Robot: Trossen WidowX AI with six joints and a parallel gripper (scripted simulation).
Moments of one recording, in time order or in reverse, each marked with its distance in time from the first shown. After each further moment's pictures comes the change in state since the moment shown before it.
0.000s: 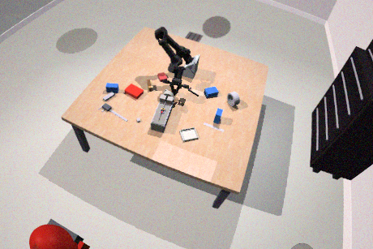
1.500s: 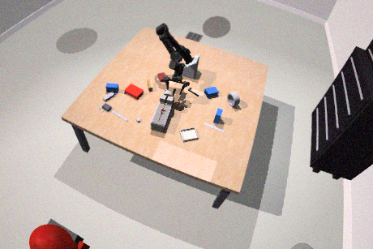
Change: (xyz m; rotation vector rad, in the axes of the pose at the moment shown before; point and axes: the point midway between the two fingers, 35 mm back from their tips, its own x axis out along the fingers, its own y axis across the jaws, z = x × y) arm -0.020 0.001 0.022 -0.004 0.005 0.007
